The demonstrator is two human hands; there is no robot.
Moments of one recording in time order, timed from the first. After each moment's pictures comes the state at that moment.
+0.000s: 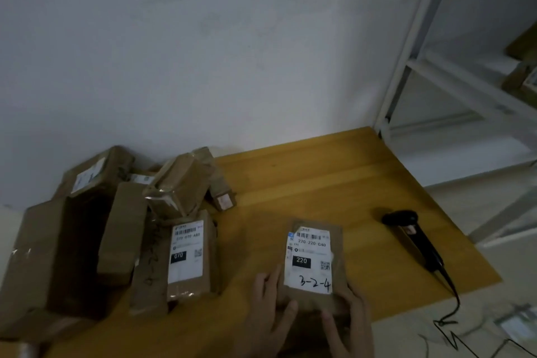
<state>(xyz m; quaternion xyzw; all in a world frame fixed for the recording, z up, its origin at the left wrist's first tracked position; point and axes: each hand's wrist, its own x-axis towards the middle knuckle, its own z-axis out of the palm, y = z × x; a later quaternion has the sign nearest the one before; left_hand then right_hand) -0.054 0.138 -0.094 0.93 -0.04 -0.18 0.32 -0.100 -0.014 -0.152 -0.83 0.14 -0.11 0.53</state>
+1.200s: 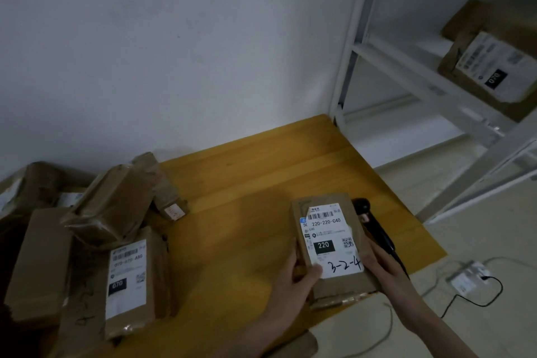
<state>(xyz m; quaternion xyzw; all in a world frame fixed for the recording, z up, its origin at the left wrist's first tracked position) -0.004 0.015 -0.123 0.66 0.05 -0.32 0.68 -0.036 -0.182 -0.109 -0.69 0.26 0.09 0.67</state>
